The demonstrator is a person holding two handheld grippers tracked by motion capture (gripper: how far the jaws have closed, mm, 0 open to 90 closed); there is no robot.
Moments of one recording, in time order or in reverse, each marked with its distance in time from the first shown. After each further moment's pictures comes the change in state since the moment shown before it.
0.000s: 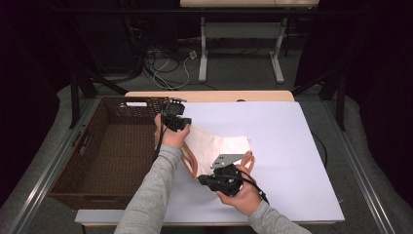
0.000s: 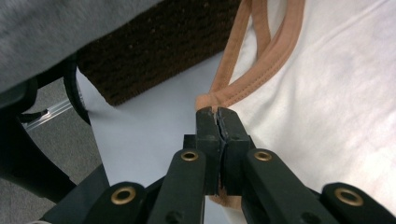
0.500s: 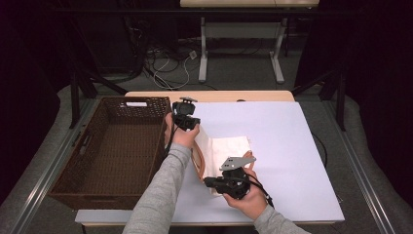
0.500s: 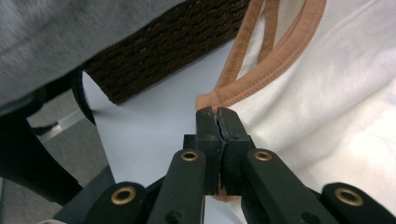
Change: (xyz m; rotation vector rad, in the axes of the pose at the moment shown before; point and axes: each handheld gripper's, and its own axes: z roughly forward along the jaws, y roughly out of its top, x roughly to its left) left arm -0.026 0.010 0.015 0.006 -0.016 0.022; right arm -0.010 -0.016 -0.014 -0.060 0.029 0.070
